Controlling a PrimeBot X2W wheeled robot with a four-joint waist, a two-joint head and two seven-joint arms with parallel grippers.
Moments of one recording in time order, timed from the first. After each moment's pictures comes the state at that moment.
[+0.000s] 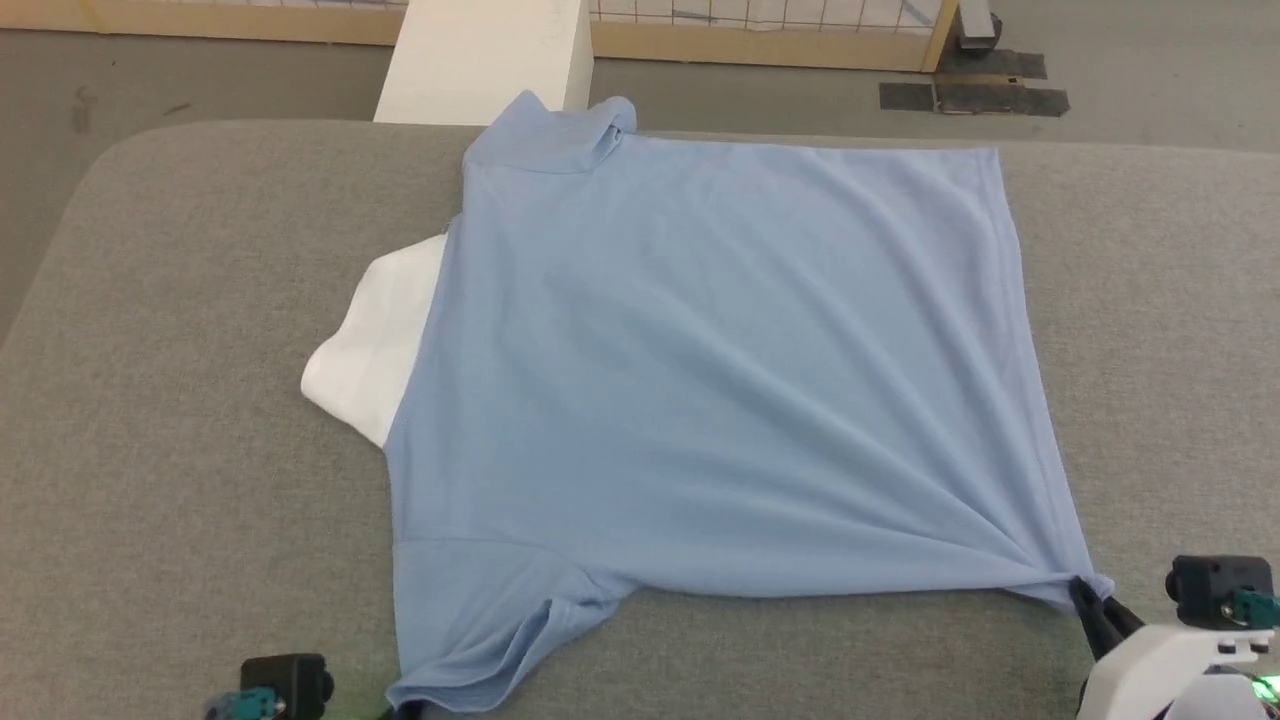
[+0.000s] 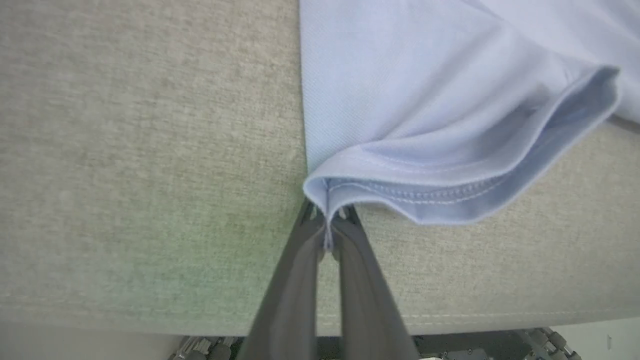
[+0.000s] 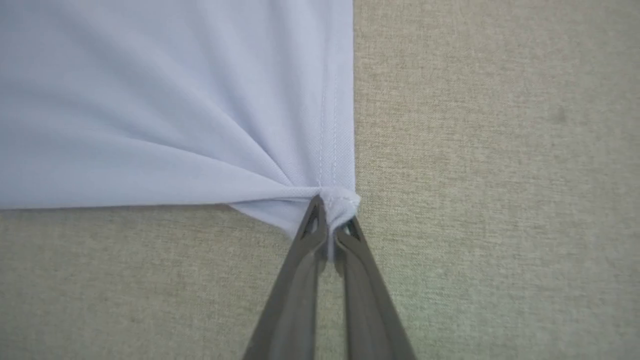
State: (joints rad) left arm 0.23 0.34 -0.26 -0.04 -0.65 0.12 0.30; right arm 0.14 -0.12 -0.15 -0.02 0.18 0.13 0.38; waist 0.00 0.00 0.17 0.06
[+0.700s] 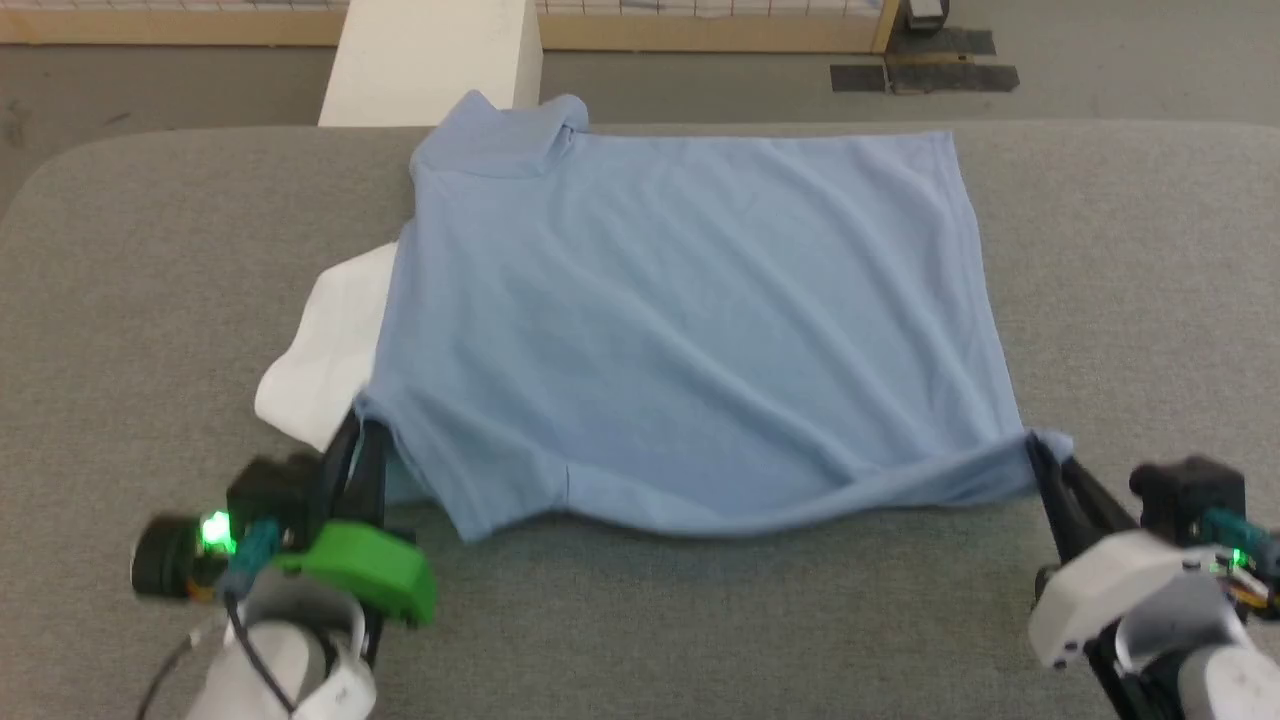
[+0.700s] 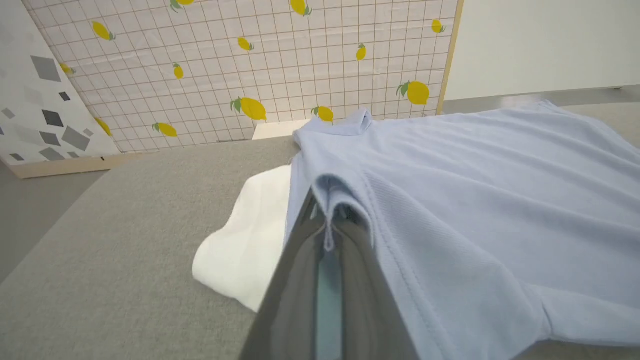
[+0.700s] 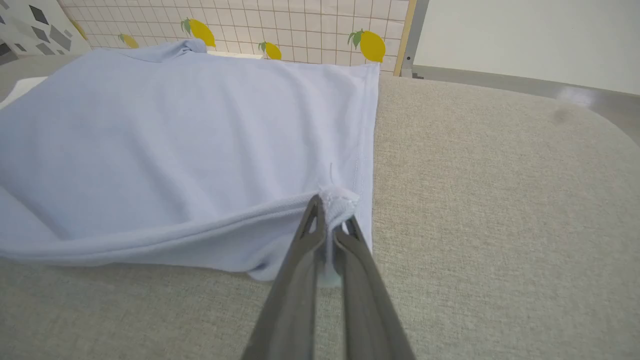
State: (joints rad) left arm -0.11 0.34 -0.29 0.01 -0.31 0.16 -0.12; right arm -0.01 -0.15 -0.03 0.00 0.14 0.13 0.14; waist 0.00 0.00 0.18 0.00
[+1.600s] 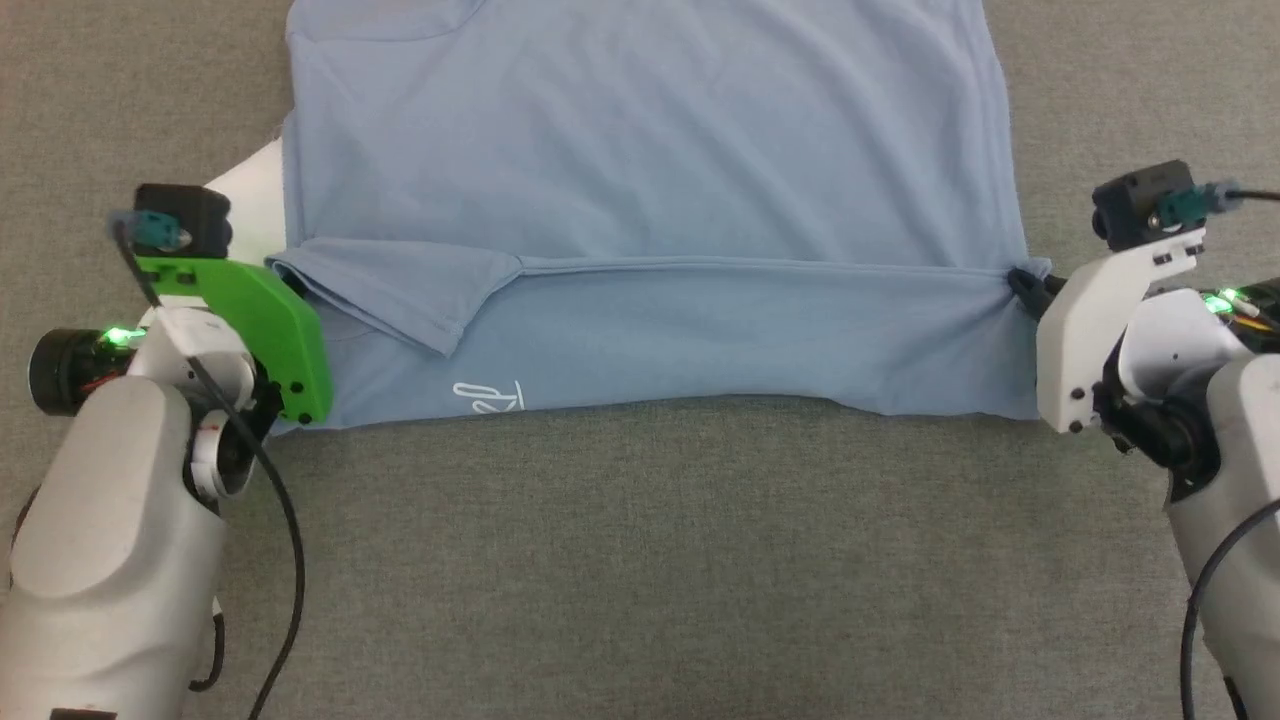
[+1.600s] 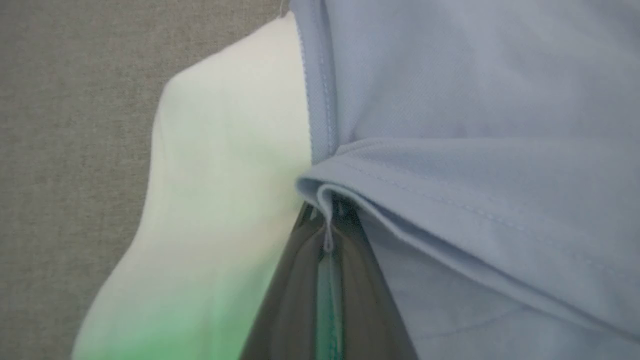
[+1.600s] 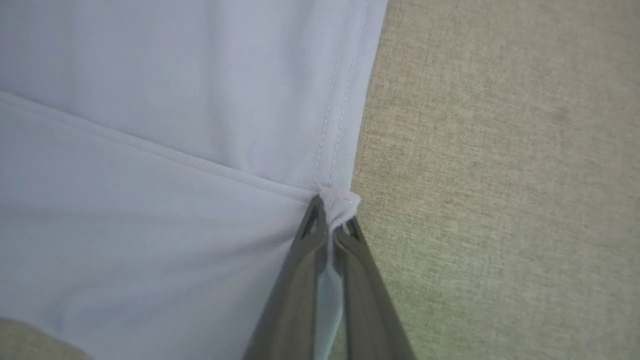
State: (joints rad) left arm -0.58 0.42 -0.25 0.37 -0.48 0.02 0.47; right arm -0.55 -0.30 0.13 0.28 0.30 0.13 0.64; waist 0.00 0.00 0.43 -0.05
